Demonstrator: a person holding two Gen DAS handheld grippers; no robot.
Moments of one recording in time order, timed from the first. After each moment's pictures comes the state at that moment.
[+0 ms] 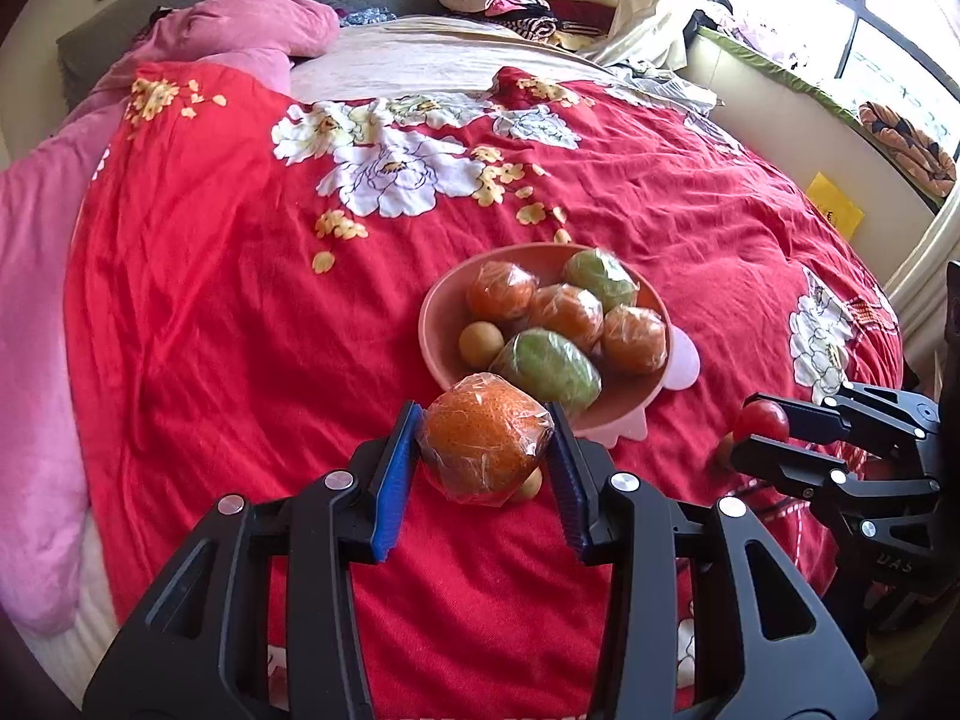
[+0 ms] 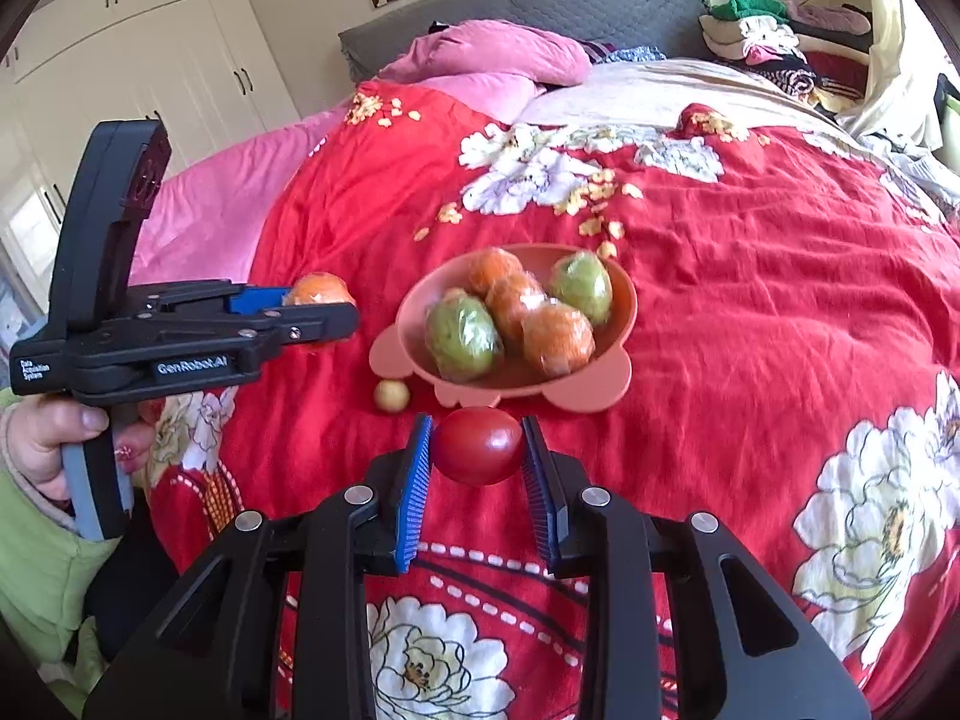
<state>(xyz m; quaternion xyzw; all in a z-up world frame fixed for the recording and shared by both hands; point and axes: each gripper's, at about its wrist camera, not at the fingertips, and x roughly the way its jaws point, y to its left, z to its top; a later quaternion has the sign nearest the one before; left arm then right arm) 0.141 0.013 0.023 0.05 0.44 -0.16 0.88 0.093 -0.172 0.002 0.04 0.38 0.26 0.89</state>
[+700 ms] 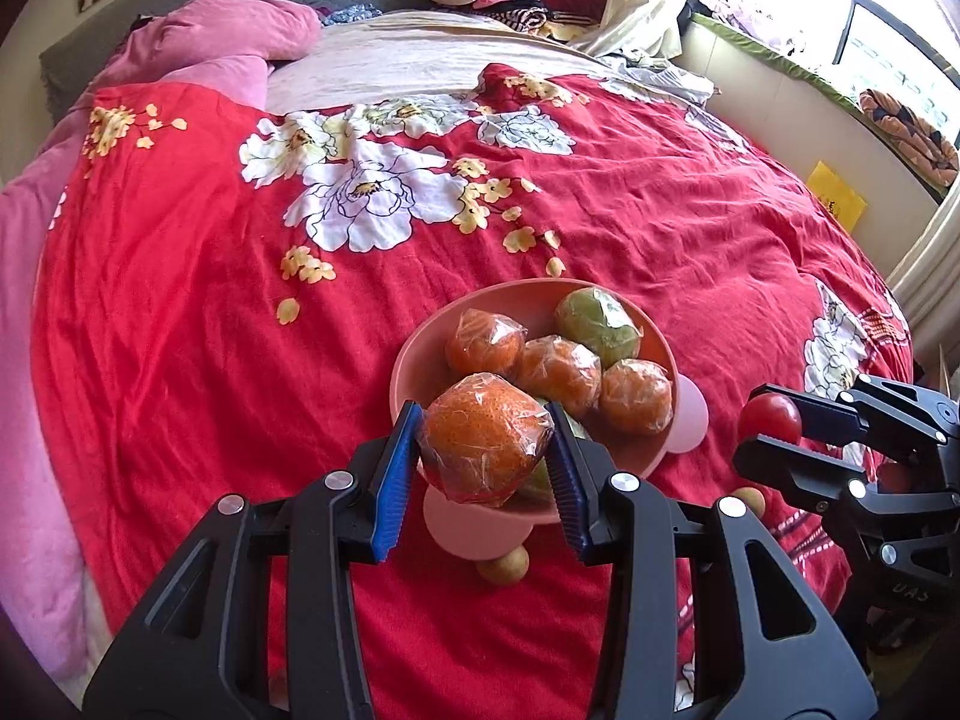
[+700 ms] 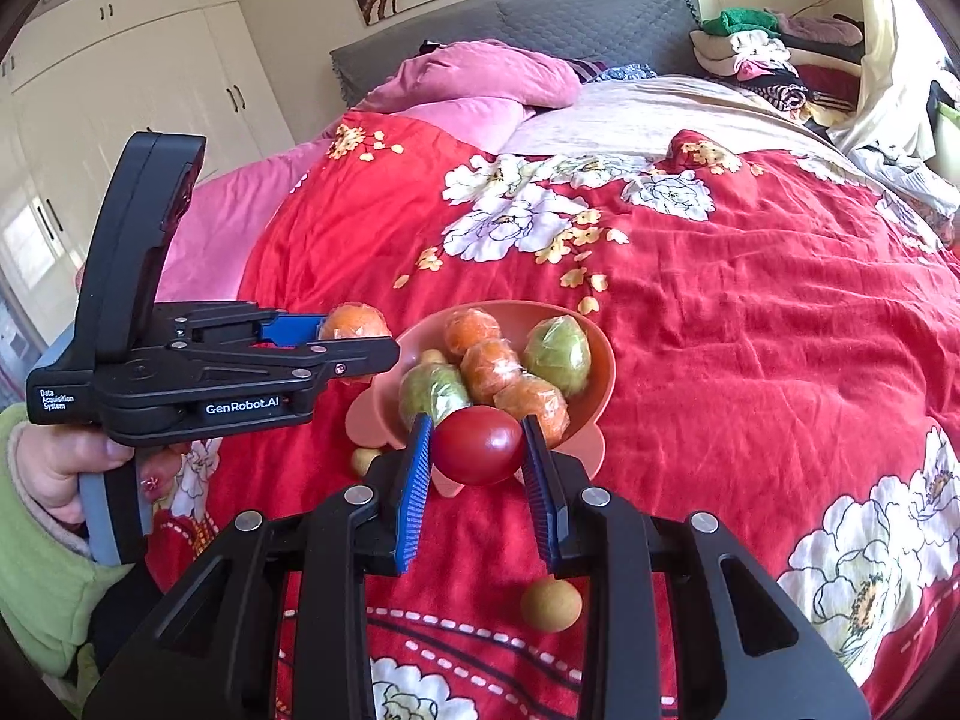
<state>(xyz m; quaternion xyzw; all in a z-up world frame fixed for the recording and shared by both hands) 0.180 -0.010 0.020 0.06 0.45 -0.17 0.87 0.124 -0.177 0.011 0.05 0.37 0.24 0.89</state>
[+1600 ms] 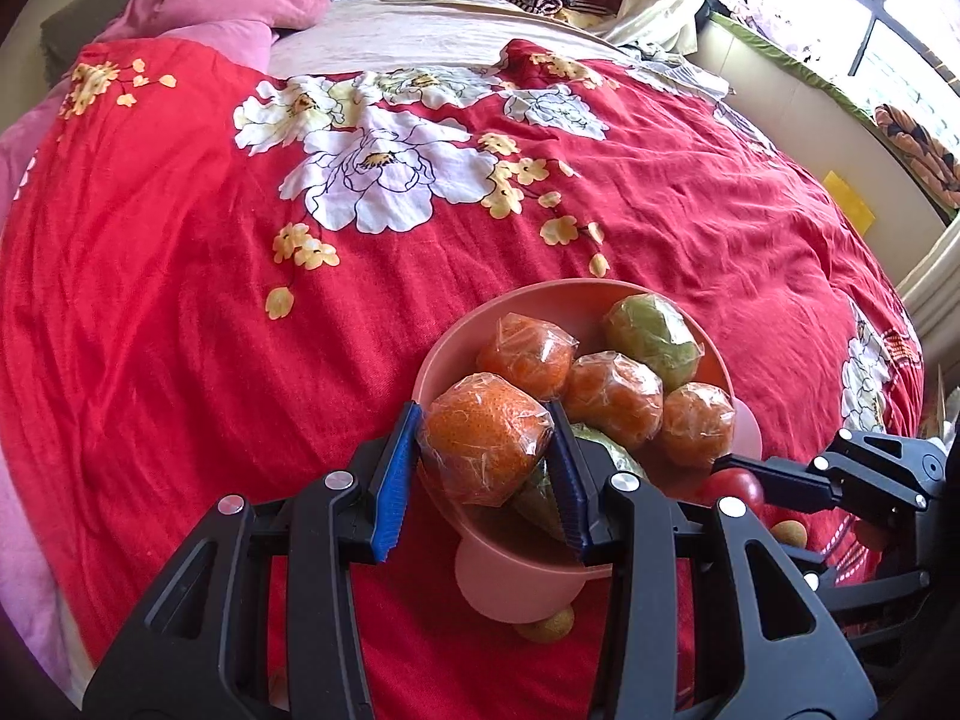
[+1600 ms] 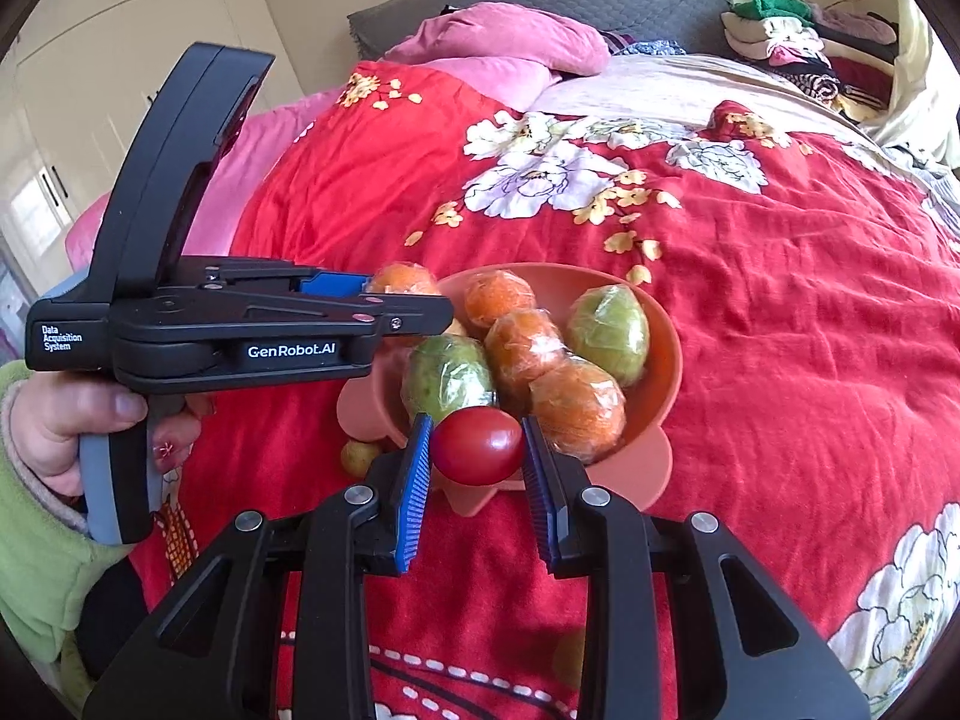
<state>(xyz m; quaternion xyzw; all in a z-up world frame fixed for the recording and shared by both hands) 0.212 0.000 -0.007 0.04 0.47 -0.17 0.86 0.148 -0.142 -0.019 0.02 0.40 0.27 0.88</state>
